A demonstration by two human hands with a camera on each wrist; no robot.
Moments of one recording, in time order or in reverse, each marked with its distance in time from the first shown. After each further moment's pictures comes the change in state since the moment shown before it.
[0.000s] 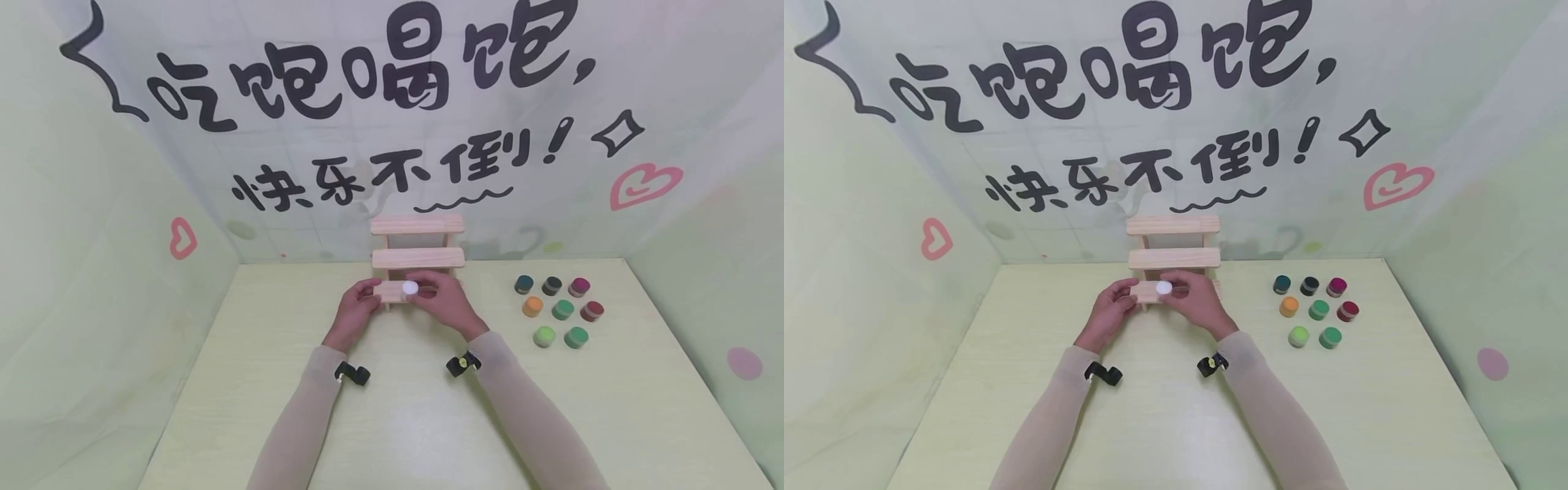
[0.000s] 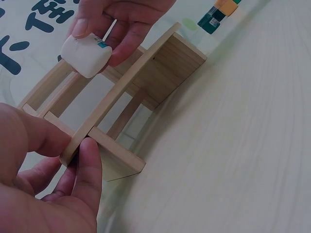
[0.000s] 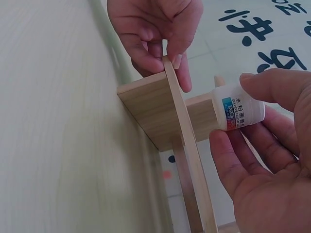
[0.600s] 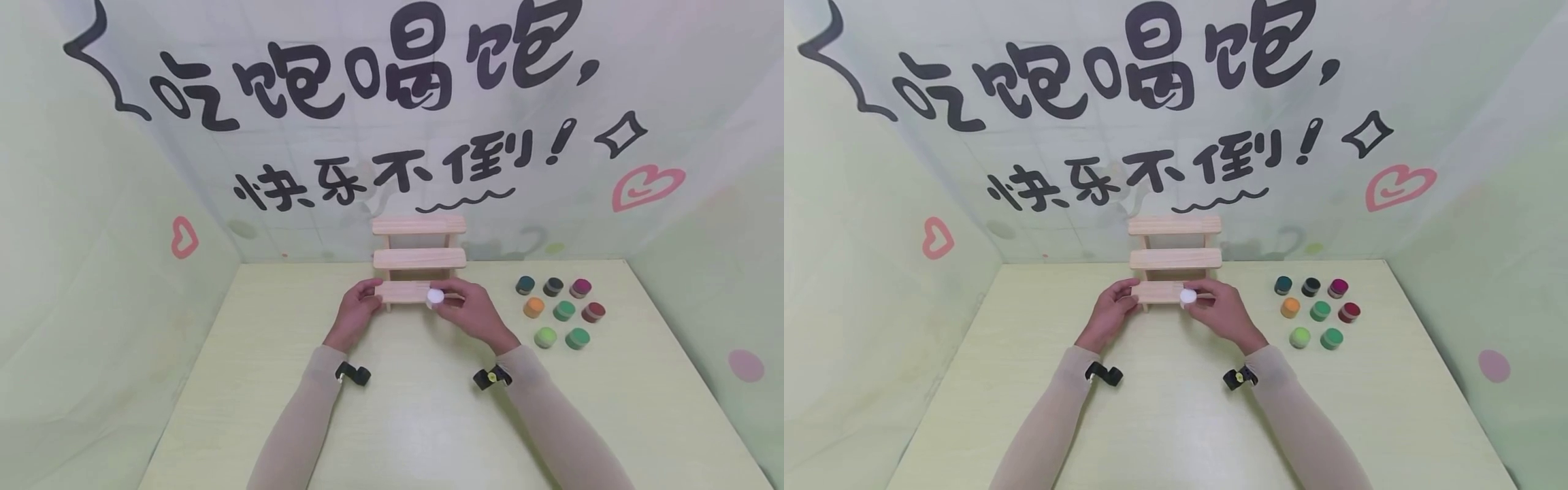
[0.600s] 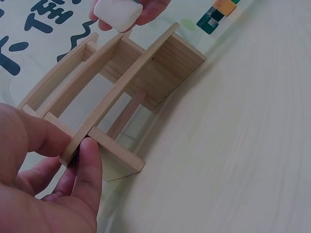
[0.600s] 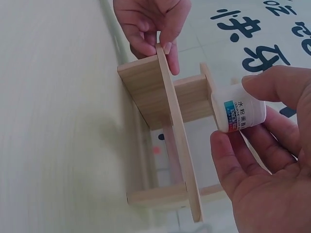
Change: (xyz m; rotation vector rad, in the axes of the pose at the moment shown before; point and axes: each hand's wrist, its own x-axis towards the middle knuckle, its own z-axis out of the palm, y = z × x) left_hand 0.000 -0.002 -0.001 -0.028 -0.010 0.021; right_hand -0.038 -0.003 -0.035 0.036 -0.004 0.023
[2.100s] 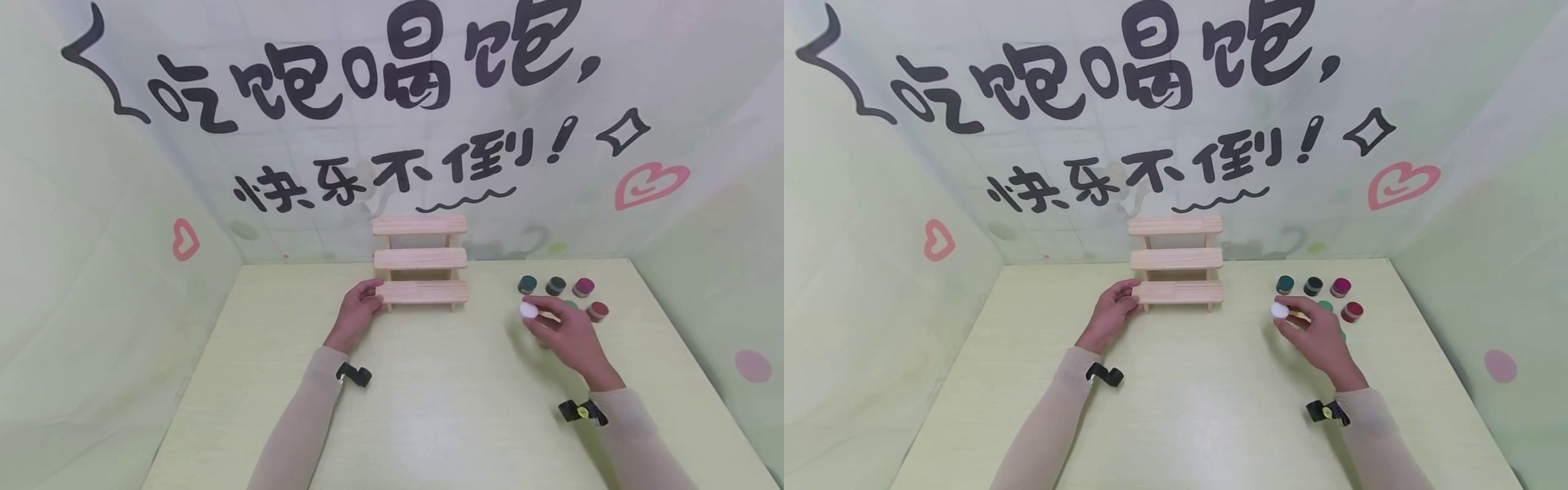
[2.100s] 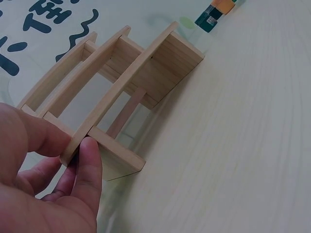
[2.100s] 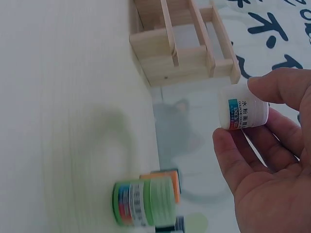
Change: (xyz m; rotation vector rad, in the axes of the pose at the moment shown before) left_hand 0.001 0.001 0.001 0.030 0.009 -0.018; right_hand -0.097 0.027 -0.114 -0.252 0.239 -0.027
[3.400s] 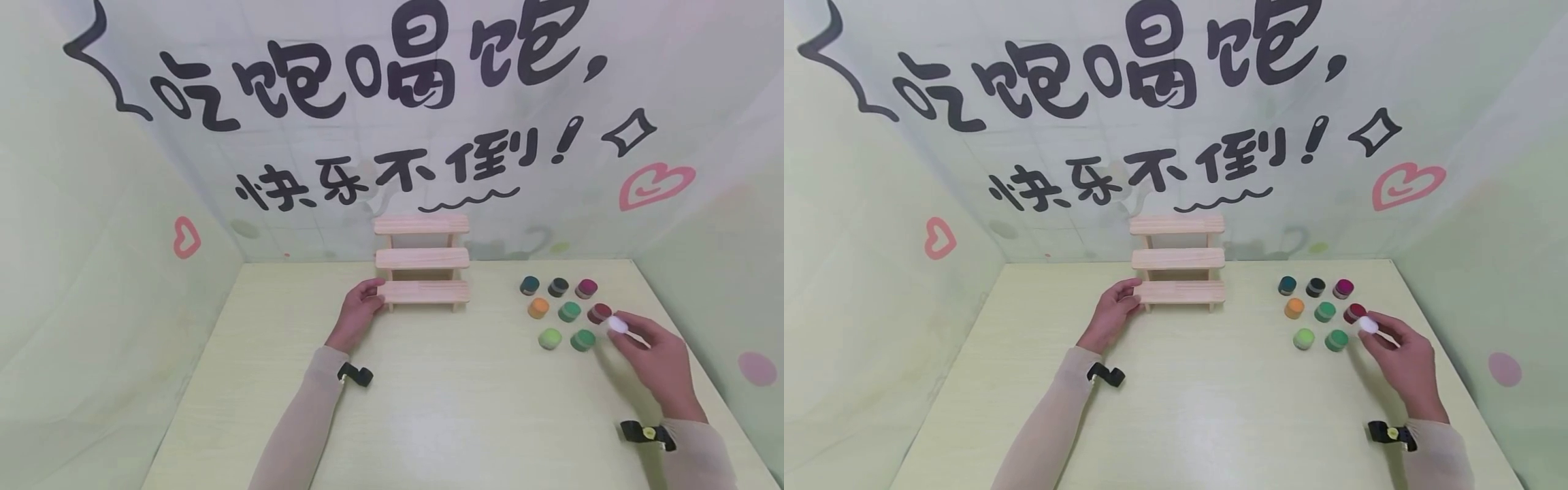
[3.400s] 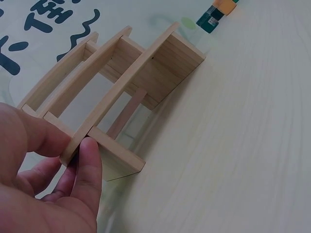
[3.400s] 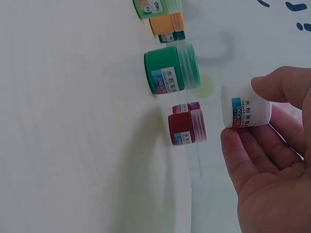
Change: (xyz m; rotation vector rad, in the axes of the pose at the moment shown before) left_hand -0.002 0.000 -0.001 0.013 -0.002 0.008; right_hand -0.051 0.068 -0.094 -0.054 0.233 0.265
